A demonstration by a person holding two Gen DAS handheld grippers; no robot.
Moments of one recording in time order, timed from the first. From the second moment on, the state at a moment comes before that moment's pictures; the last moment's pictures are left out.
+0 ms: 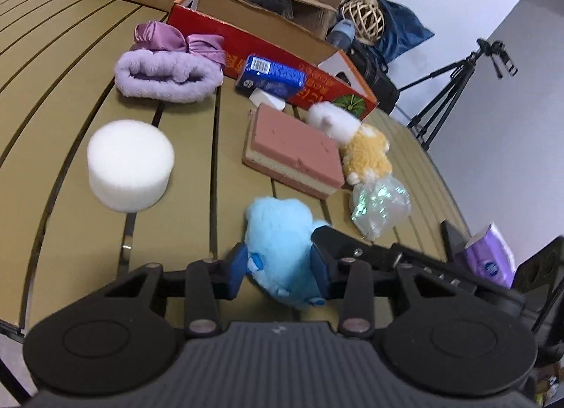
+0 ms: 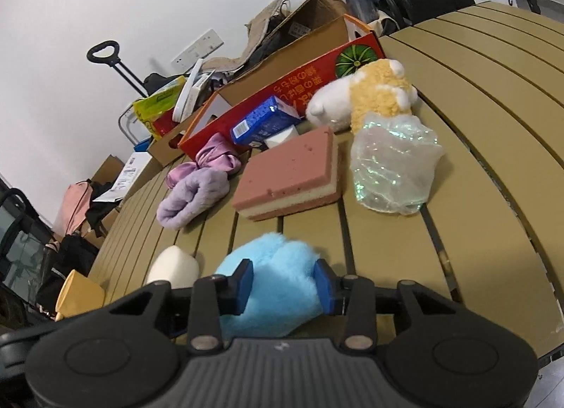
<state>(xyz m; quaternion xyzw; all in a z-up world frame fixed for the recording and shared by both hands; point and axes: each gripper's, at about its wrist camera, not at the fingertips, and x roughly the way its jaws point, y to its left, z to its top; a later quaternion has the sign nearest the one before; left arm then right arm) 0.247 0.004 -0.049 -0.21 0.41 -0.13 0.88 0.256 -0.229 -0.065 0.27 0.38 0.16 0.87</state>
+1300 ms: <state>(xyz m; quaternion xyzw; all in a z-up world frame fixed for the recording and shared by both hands) 0.631 0.089 0.004 -0.17 0.34 -0.06 0.92 0.696 -0.106 -0.037 0.23 0.46 0.18 0.84</state>
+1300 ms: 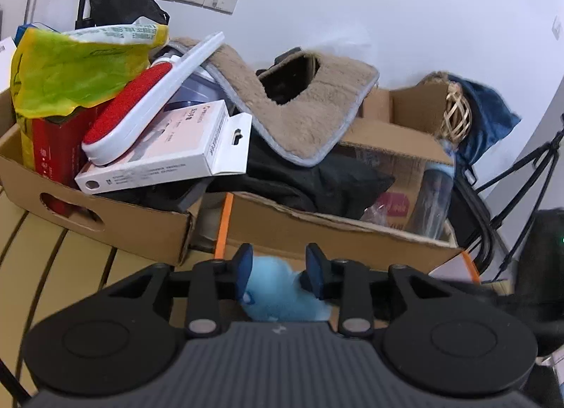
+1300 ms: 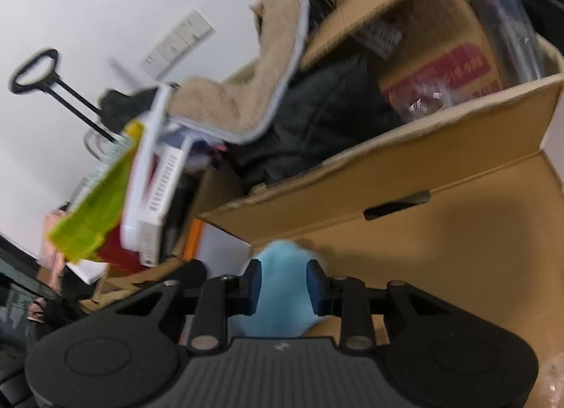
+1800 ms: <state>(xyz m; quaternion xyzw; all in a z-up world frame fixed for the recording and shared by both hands) 0.579 0.078 0.021 -0.07 0.32 -0.05 0.94 0.647 -0.129 0.012 0.13 0.40 0.20 0.89</state>
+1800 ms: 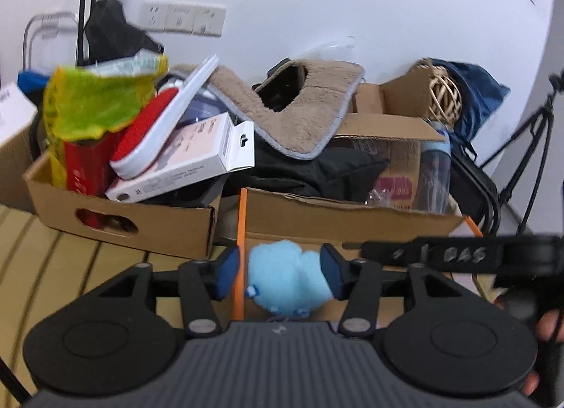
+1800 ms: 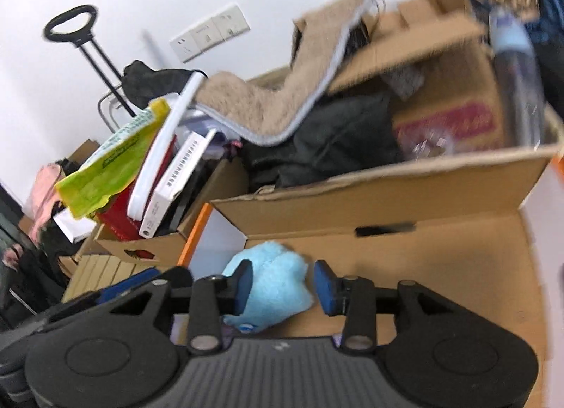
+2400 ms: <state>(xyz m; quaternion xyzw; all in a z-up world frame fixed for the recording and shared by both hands) 0.366 0.041 0.096 0.03 0.17 0.03 0.99 0.405 -0.219 0.114 0.03 0.20 0.12 0.97</state>
